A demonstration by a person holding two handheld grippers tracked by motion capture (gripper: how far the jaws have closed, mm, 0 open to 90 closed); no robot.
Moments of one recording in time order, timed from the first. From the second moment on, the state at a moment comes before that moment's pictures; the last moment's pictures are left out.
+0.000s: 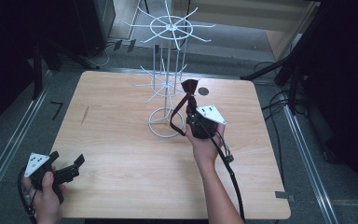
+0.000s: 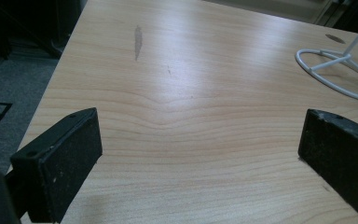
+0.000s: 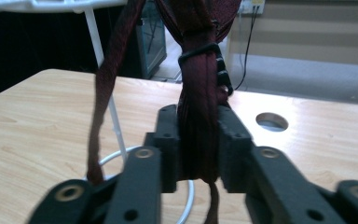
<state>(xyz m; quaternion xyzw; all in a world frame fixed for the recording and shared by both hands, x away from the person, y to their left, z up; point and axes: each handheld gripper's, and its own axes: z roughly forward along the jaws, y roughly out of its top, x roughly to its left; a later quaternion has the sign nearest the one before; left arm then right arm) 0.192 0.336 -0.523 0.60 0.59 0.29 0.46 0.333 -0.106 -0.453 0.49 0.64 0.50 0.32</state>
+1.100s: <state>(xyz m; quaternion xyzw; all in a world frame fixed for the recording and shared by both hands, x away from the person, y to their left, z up) 0.192 0.335 -0.523 0.60 0.59 0.29 0.46 0.307 -0.135 -0.480 0.48 0.66 0.52 0.27</state>
